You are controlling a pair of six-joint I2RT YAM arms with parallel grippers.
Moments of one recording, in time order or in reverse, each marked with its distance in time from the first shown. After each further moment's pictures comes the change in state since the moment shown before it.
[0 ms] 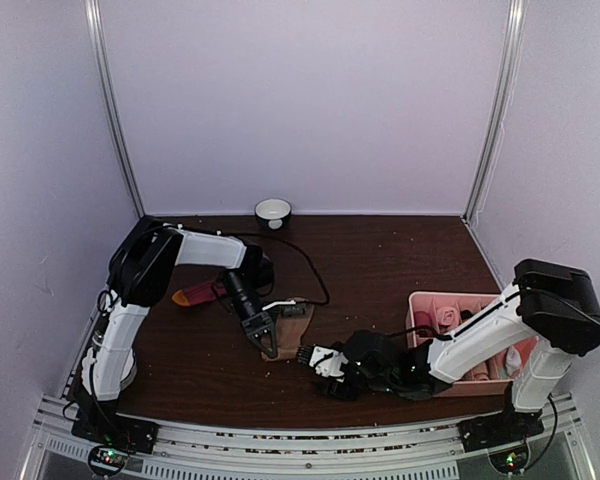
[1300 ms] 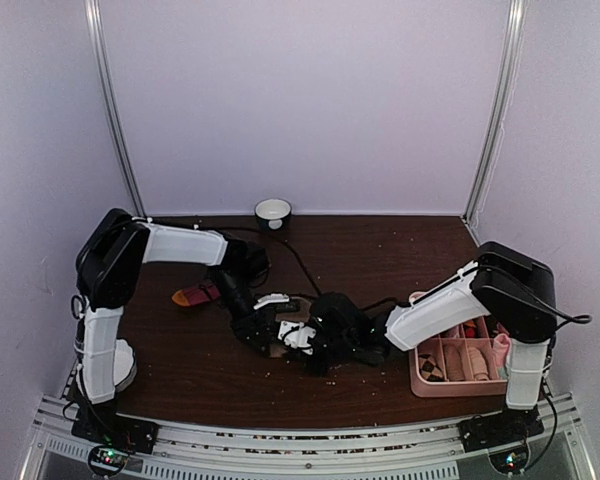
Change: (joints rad) left arm -0.017 -0.232 -0.197 0.201 -0.157 -0.031; right arm -0.155 0.240 0.370 -0.170 -0.348 -0.080
